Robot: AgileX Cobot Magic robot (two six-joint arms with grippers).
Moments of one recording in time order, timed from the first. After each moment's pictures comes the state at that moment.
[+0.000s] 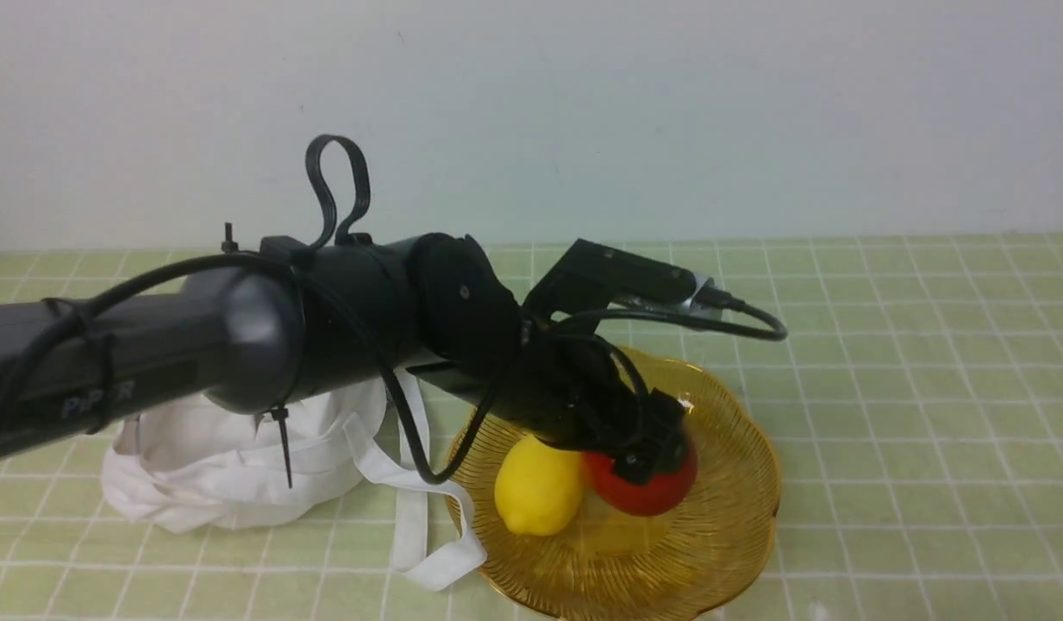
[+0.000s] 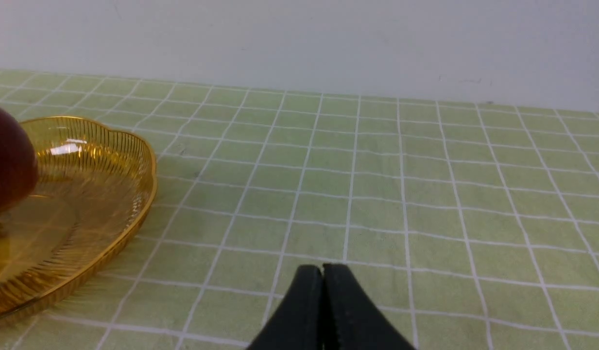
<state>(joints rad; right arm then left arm) 0.01 -0.01 0.02 0.15 0.40 -0.21 -0.64 1.81 -1.22 -0.57 0.49 0.44</state>
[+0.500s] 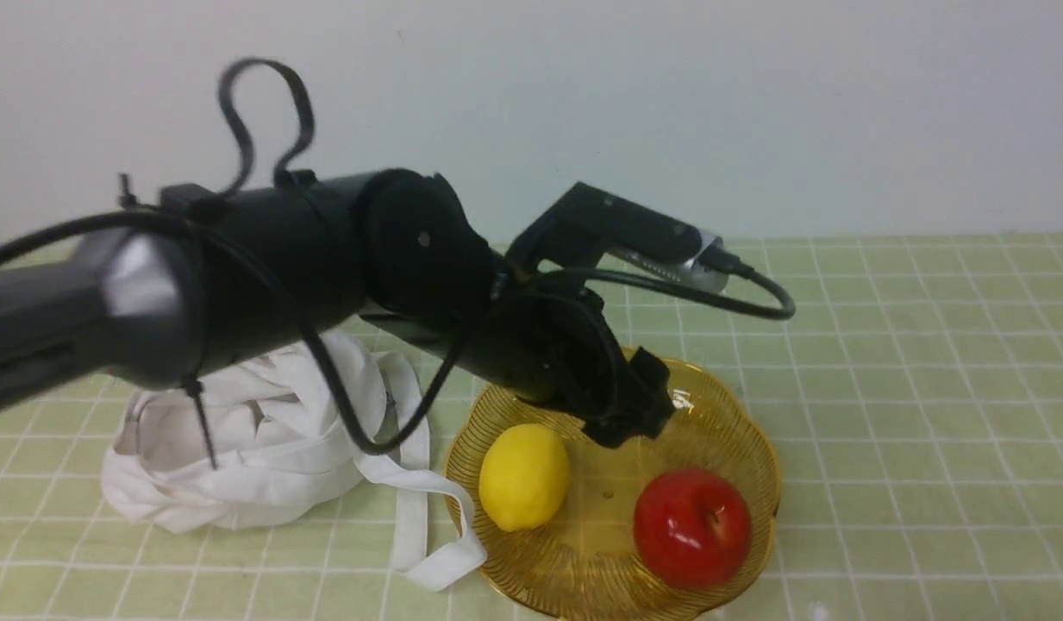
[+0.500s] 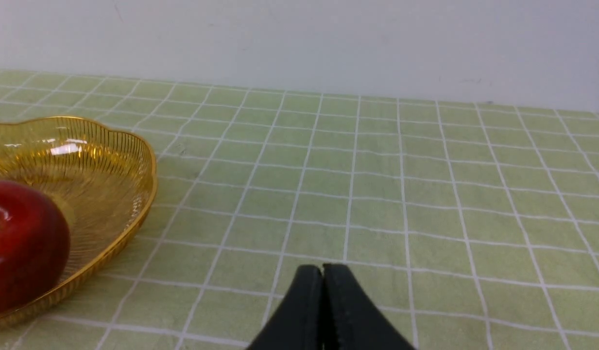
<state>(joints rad) 0.01 -0.01 0.02 0.15 0.40 -0.21 -0.64 1.62 -1.27 -0.38 0.64 0.39</state>
